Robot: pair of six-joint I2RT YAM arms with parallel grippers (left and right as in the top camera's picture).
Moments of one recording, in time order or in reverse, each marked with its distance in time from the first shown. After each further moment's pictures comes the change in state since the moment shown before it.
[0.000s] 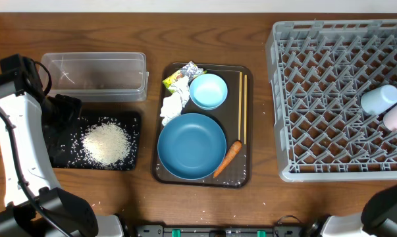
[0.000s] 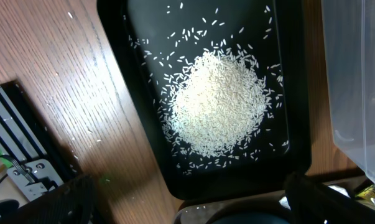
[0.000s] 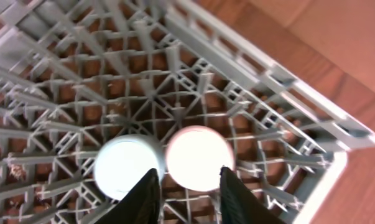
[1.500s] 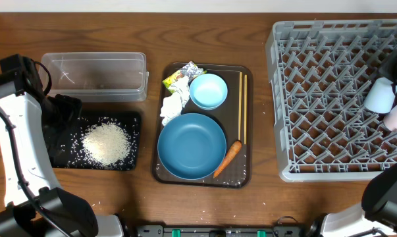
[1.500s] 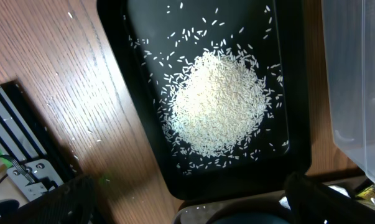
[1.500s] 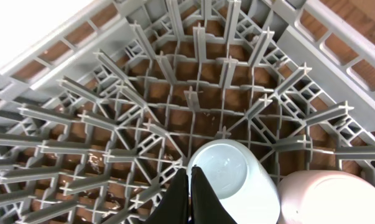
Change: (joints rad) left arm 0.000 0.000 0.000 0.000 0.000 0.000; right arm 0.155 0.111 0.000 0.169 -0.126 -0.006
